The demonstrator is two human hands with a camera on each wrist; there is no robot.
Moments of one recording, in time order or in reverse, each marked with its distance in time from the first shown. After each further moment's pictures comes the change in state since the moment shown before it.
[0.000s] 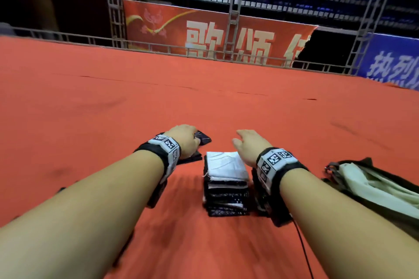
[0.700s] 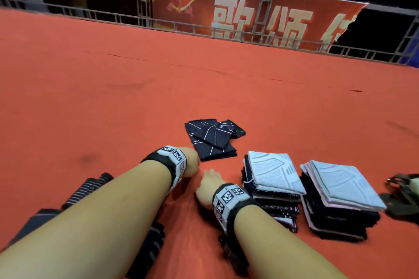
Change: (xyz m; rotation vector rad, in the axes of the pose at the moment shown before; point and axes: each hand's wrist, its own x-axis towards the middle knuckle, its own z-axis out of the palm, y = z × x) left_hand 0.039 -0.124 0.087 0.244 -0.446 -0.046; right_hand 0.037 -0.135 0.192 -0.109 -0.412 -0.068
